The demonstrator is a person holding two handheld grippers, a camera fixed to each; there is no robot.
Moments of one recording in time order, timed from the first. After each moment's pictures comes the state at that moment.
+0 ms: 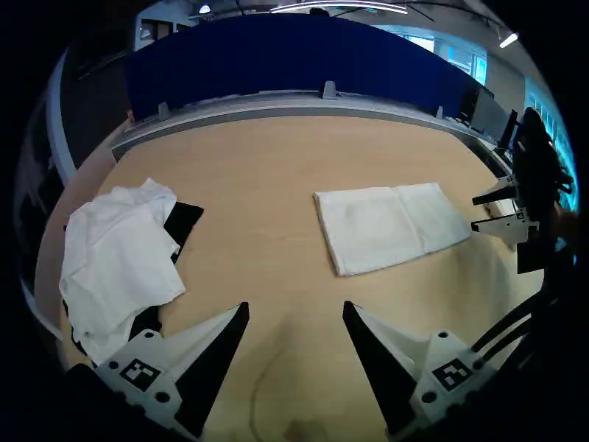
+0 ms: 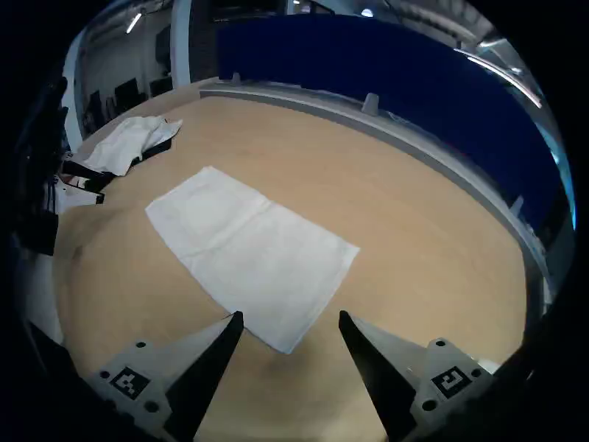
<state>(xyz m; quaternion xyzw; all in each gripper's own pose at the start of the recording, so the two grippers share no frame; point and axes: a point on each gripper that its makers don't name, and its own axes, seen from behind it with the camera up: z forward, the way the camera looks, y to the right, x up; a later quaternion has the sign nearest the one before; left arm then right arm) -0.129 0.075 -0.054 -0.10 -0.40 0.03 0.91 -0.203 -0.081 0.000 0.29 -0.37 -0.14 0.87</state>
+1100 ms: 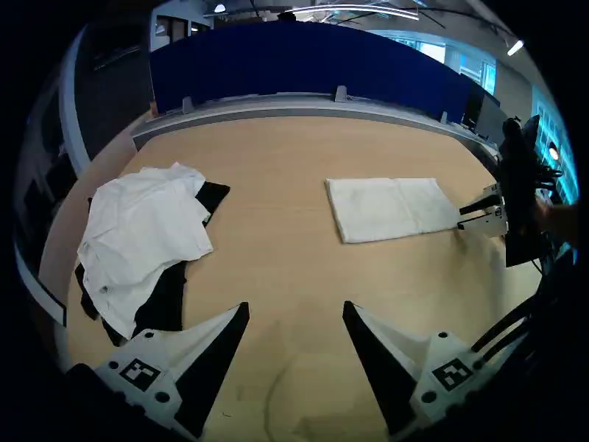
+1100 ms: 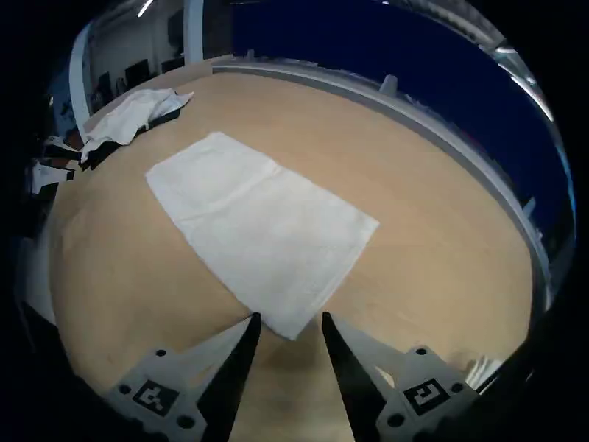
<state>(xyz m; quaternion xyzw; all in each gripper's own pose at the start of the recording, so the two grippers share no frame) -0.117 0.054 -0.115 -0.07 -0.40 0.02 0.91 -0.239 -0.078 -0.007 0.31 -0.40 -0.17 0.84</state>
